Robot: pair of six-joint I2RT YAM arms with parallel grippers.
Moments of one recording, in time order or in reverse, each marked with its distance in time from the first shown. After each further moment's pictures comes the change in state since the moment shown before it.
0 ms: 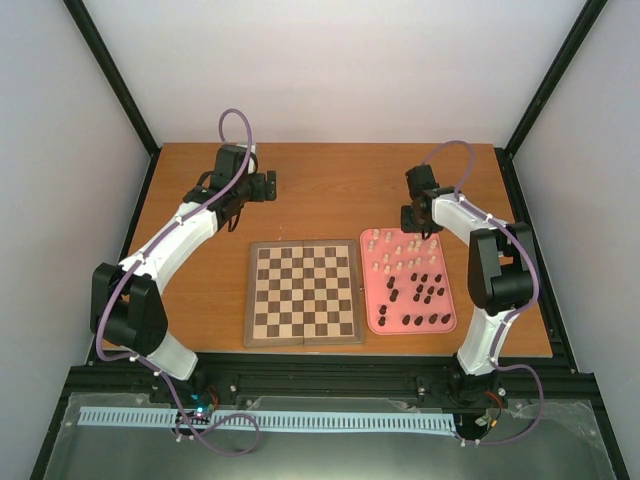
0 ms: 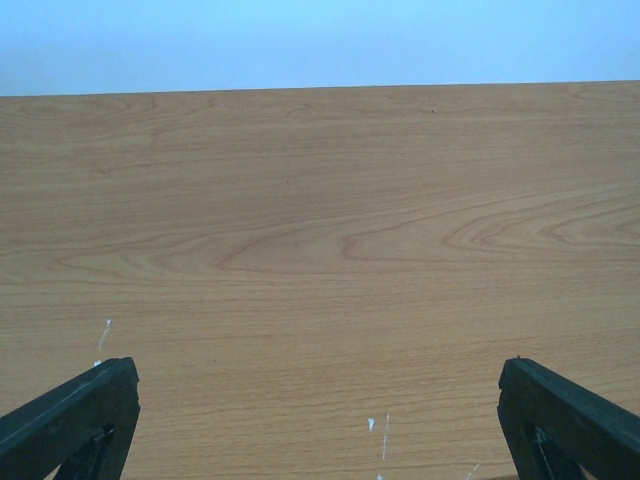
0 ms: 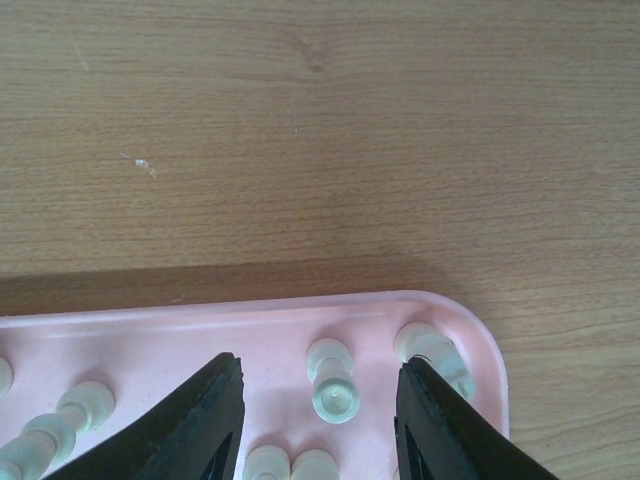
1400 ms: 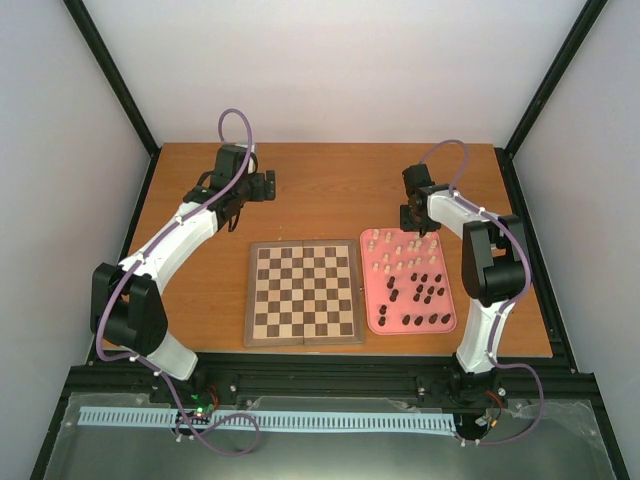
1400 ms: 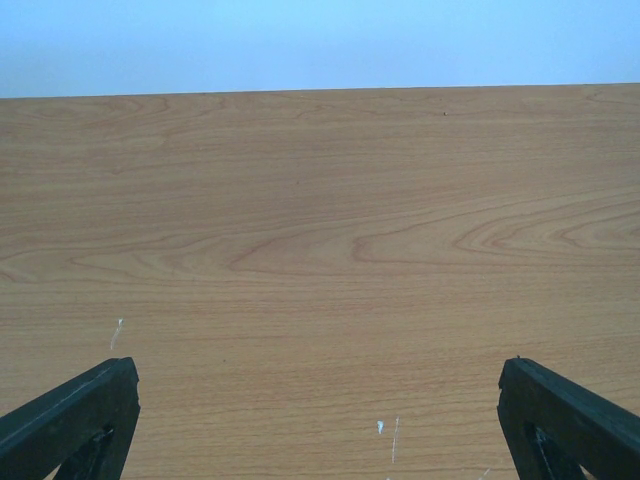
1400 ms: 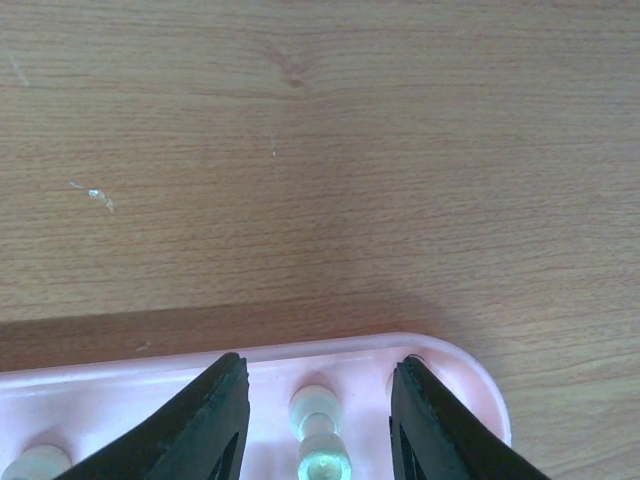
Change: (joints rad) left arm 0.000 0.000 0.000 -0.001 -0.022 0.001; right arm 0.000 0.081 0.058 -0.008 0.037 0.001
